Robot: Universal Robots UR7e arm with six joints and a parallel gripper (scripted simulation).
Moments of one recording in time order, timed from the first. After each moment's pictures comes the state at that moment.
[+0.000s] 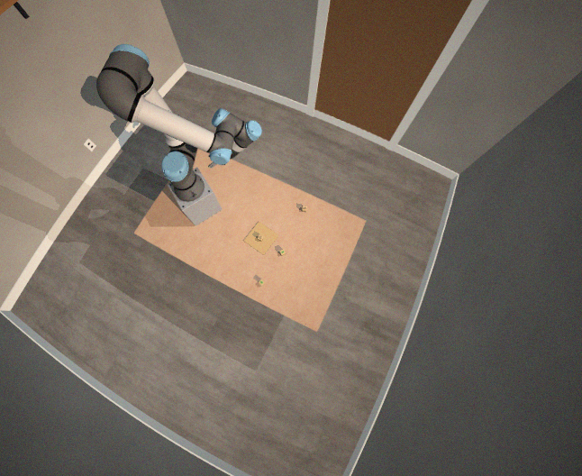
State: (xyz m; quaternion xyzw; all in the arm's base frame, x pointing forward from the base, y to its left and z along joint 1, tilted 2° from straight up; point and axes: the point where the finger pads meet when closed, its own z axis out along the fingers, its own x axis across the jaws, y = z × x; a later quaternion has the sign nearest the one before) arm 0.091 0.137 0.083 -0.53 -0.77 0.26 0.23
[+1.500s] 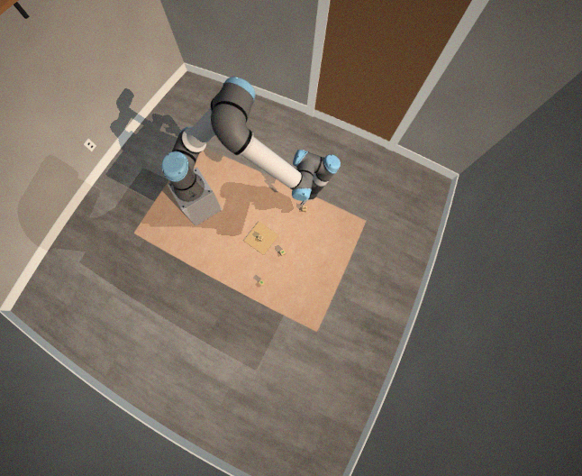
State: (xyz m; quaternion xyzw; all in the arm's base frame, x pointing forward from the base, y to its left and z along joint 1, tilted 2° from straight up) arm 0.557 0.133 -0.074 -0.48 -0.87 0.12 0.08
